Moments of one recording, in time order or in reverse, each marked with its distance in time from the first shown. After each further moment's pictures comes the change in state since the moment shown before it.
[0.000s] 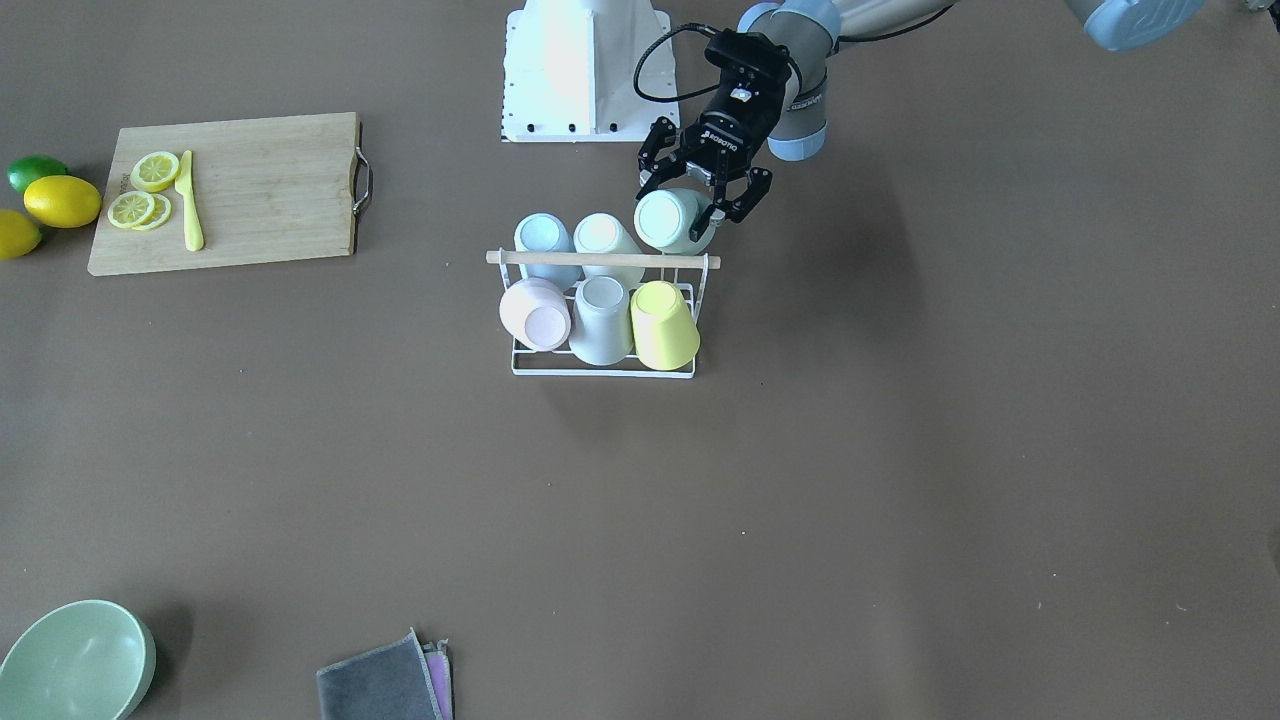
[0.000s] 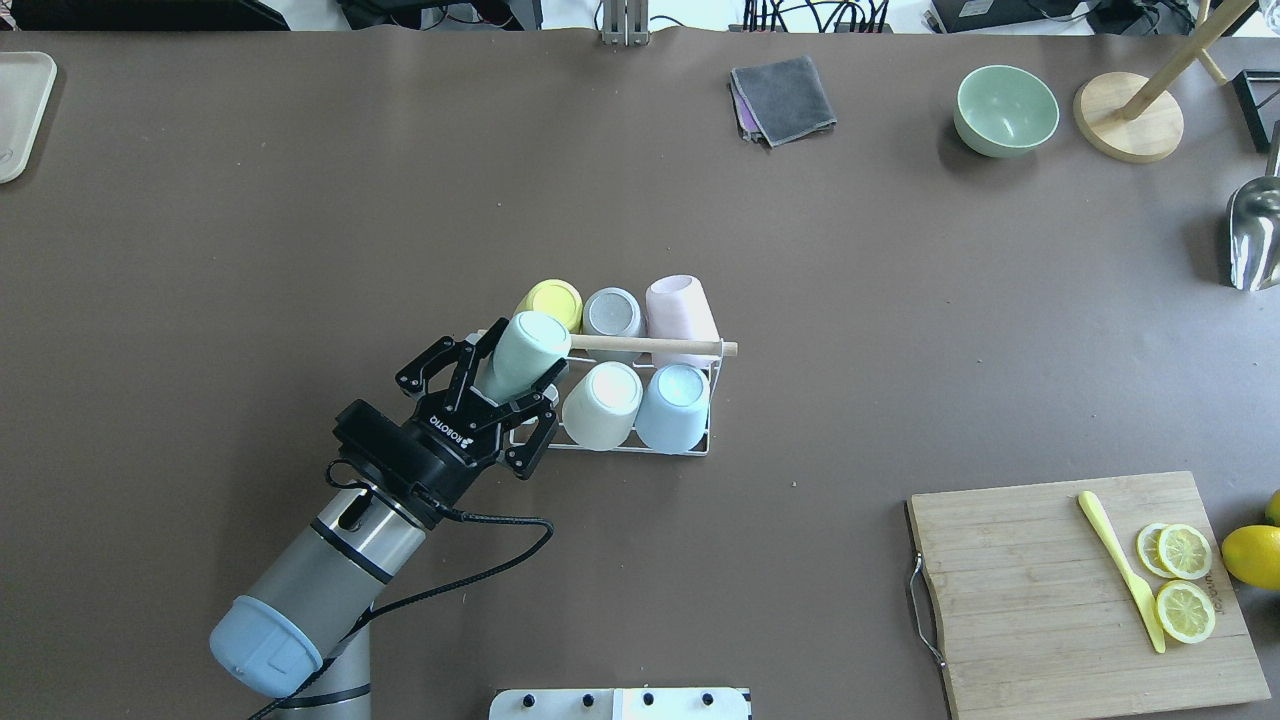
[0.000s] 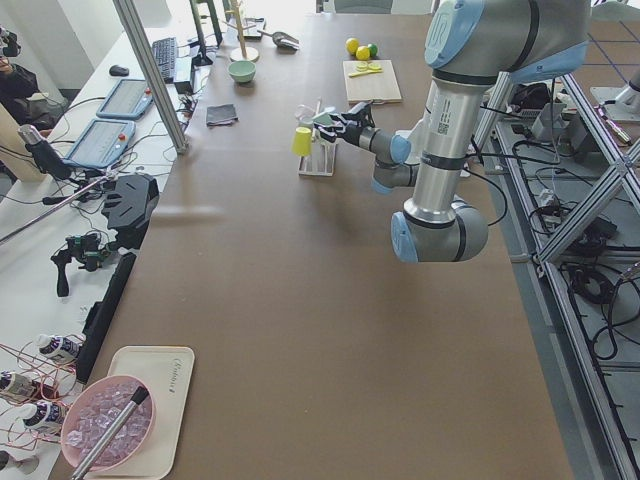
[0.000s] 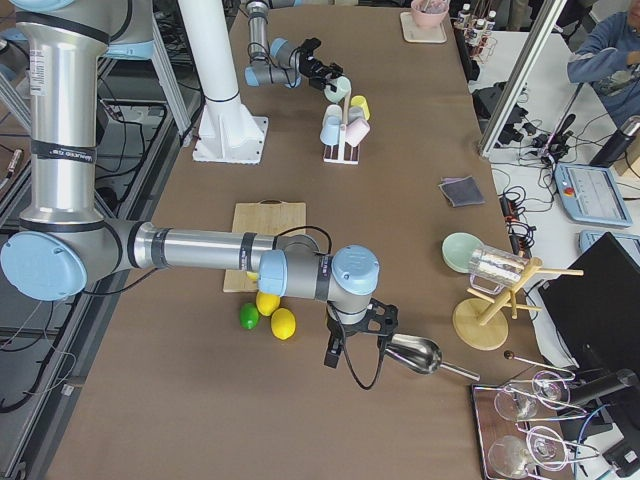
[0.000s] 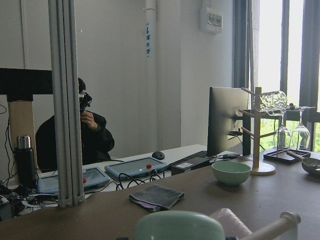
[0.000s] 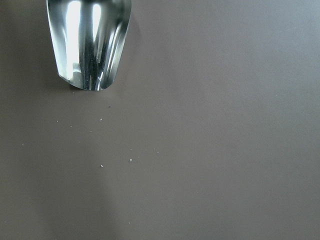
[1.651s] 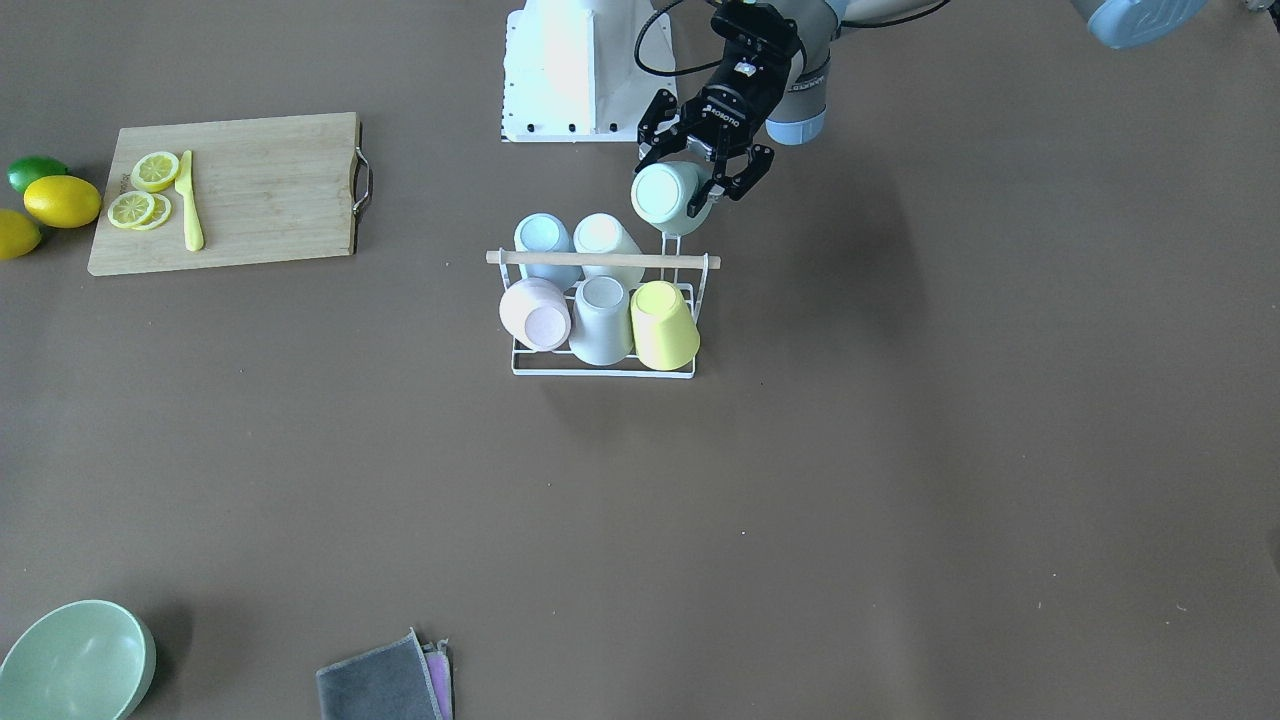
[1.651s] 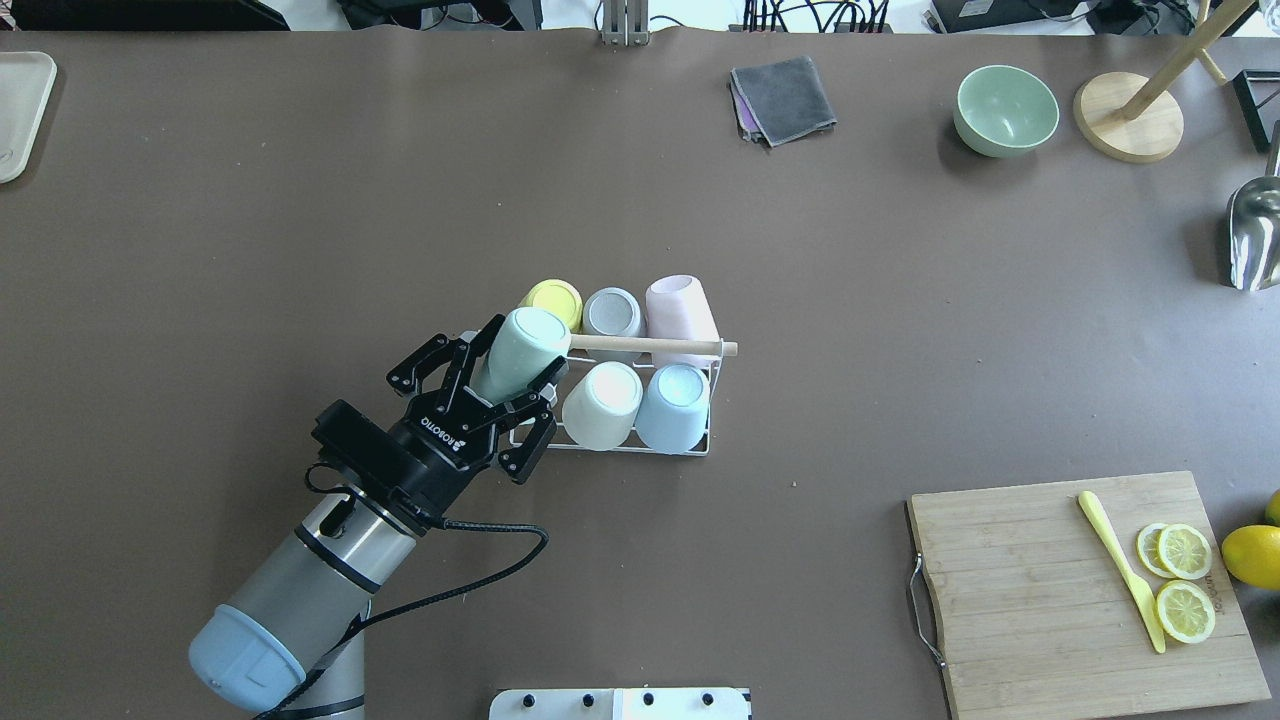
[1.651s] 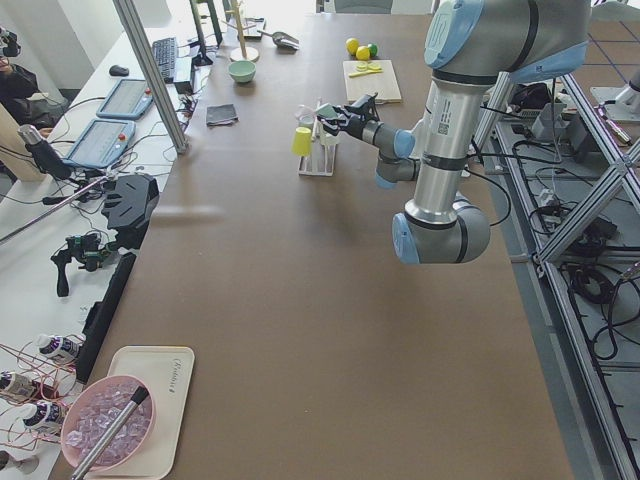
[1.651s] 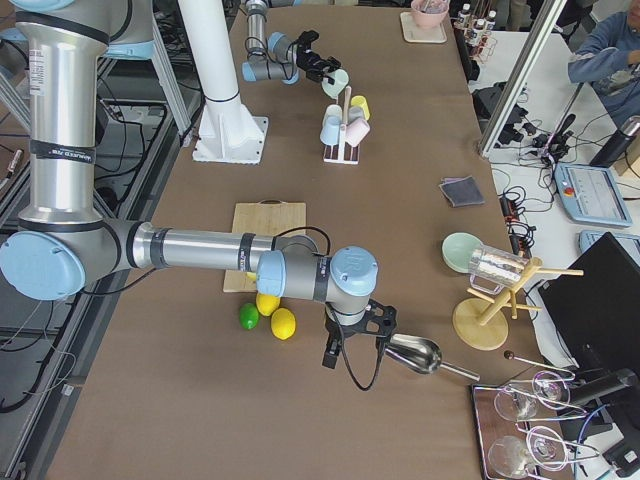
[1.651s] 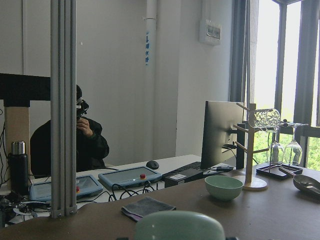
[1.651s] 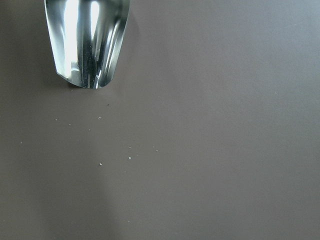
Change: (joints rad) left arm 0.009 0.013 -0.070 0.010 0.000 0.000; right arm 0.000 -0.004 0.002 0.000 0.001 0.000
